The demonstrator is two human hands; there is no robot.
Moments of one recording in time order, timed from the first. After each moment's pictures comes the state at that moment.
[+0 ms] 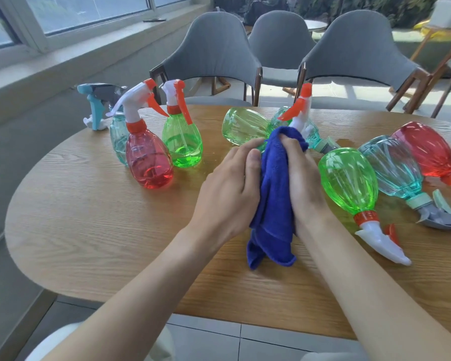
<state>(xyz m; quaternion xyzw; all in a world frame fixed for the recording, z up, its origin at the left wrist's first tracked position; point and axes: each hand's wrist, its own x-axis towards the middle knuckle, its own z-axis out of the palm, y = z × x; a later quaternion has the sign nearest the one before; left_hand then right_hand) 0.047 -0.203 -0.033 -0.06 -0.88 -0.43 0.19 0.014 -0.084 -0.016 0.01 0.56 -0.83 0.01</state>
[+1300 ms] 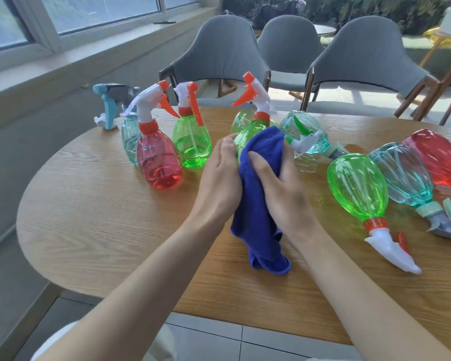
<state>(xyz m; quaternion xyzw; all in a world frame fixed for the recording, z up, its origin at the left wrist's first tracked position) 0.038 -0.215 -0.016 0.10 -0.72 -0.66 0.17 0.016 -0.104 -0.040 -0.16 0.66 -0.73 -0.03</state>
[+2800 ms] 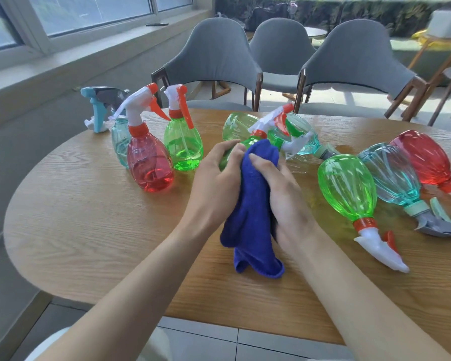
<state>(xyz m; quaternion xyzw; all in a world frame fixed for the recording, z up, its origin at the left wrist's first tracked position) 0.038 -0.216 -0.022 0.03 -0.78 -0.60 0.18 0.023 -0.096 -0.032 -0.03 0.50 -0.86 0.13</state>
